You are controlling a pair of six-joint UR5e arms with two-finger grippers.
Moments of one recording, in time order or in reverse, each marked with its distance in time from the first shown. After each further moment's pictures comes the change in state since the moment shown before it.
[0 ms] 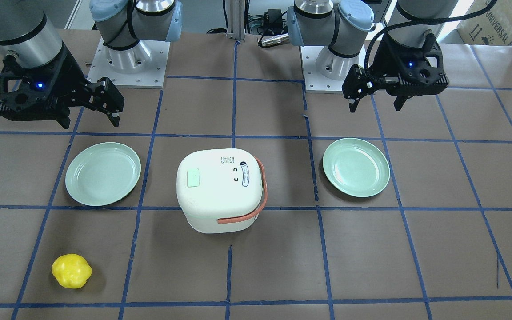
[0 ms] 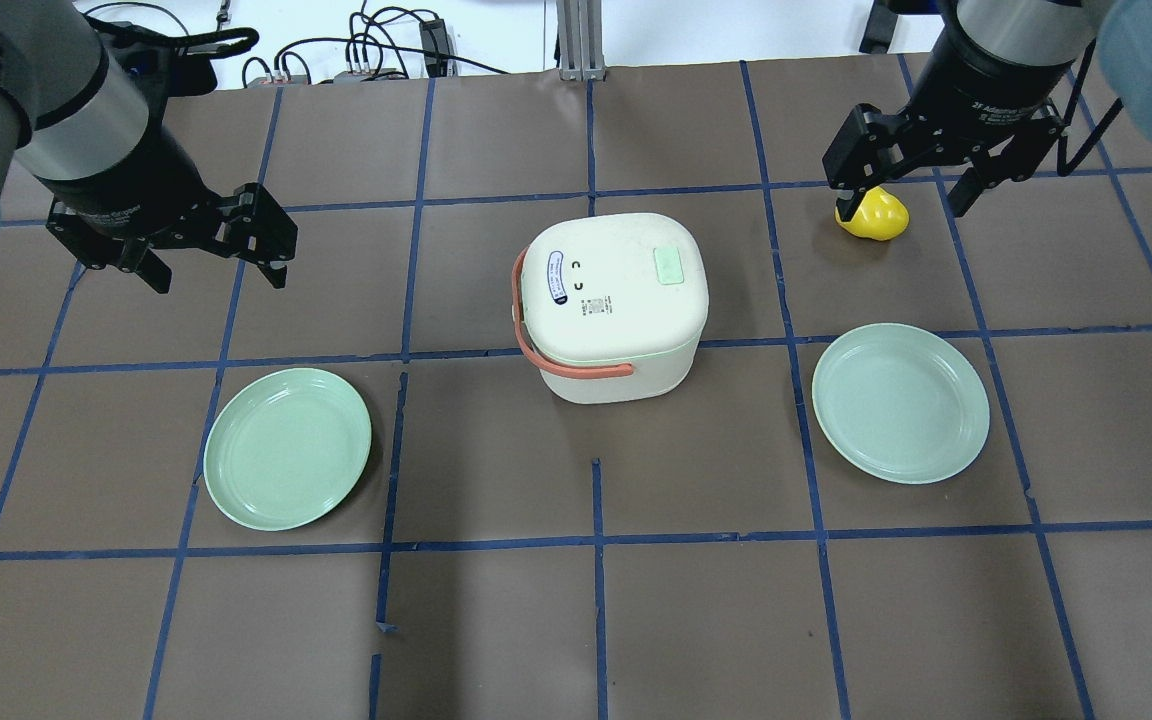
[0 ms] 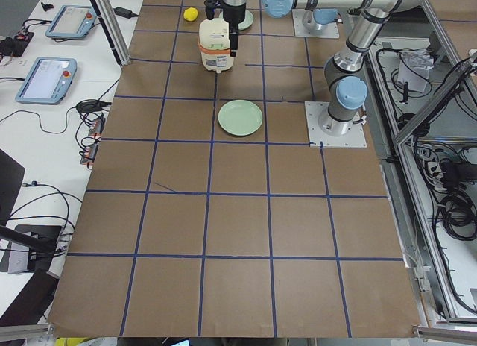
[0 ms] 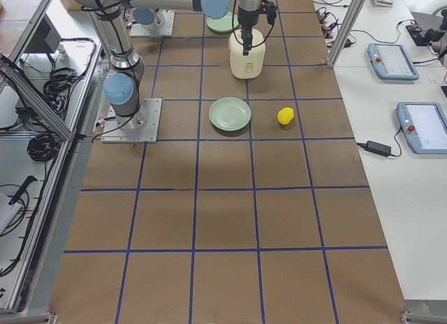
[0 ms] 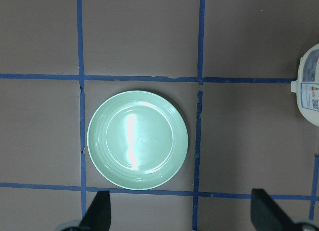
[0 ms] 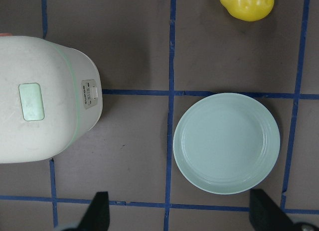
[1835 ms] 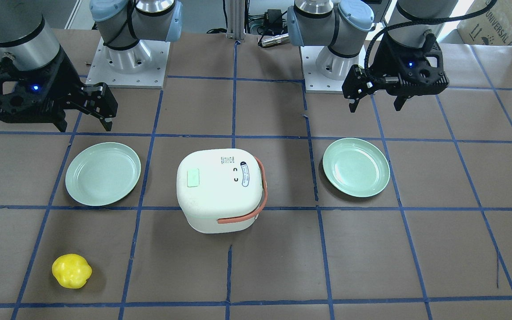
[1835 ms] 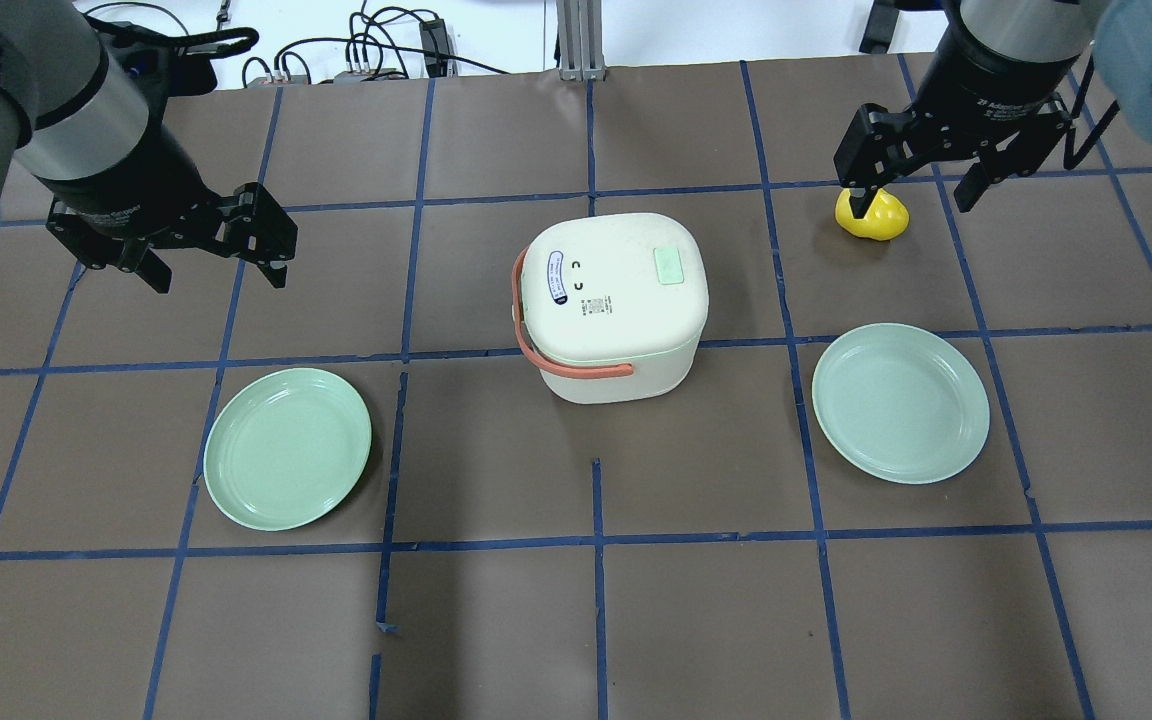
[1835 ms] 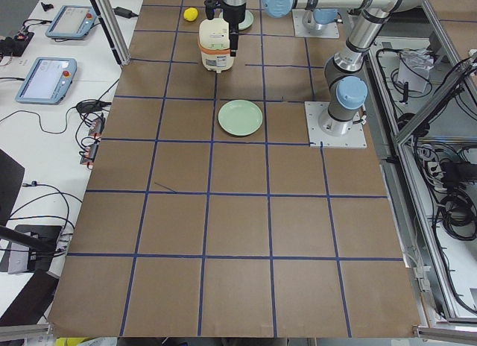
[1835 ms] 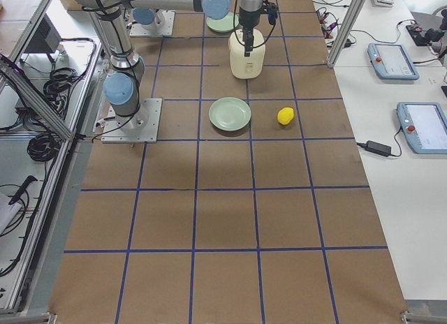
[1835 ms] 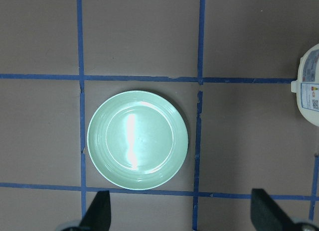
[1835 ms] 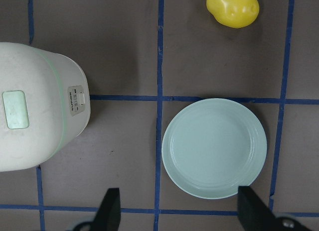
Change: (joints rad) left arm 0.000 0.000 0.000 0.000 0.000 0.000; right arm 0.000 0.008 -0.001 -0.026 -0.037 -0.001
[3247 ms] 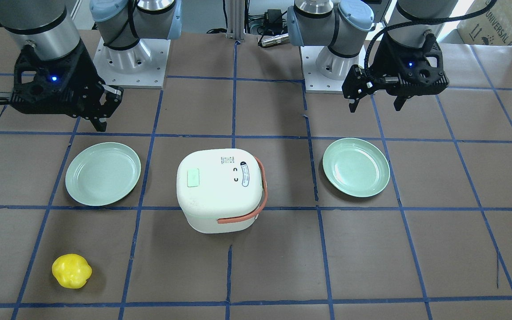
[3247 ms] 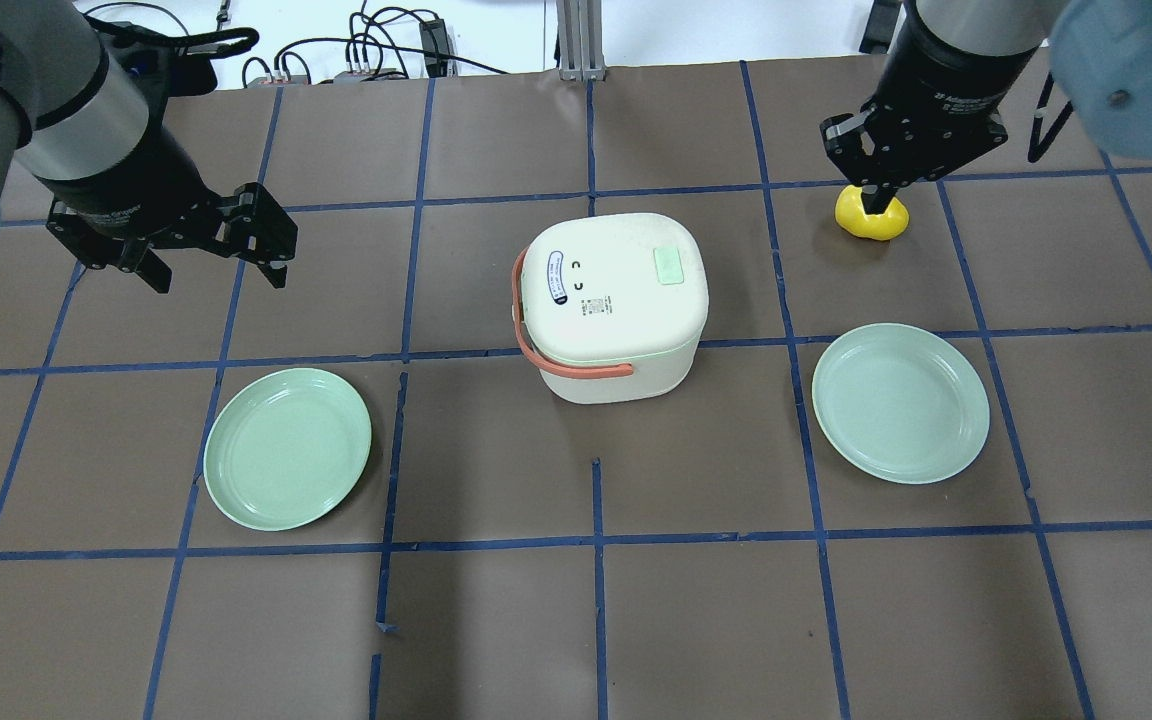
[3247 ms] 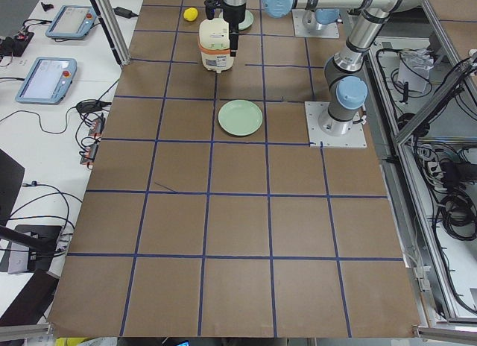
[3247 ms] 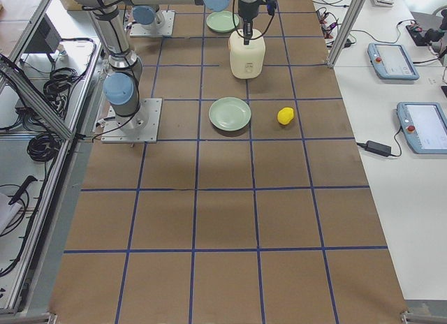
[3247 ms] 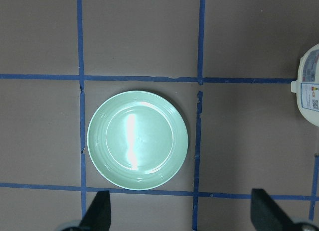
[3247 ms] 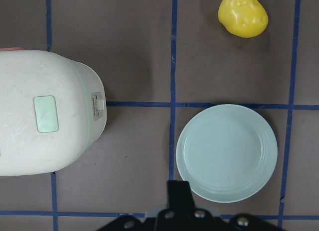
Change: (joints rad) left arm 0.000 0.000 0.000 0.000 0.000 0.000; right arm 0.085 -0.004 -0.018 -0.018 -0.014 0.094
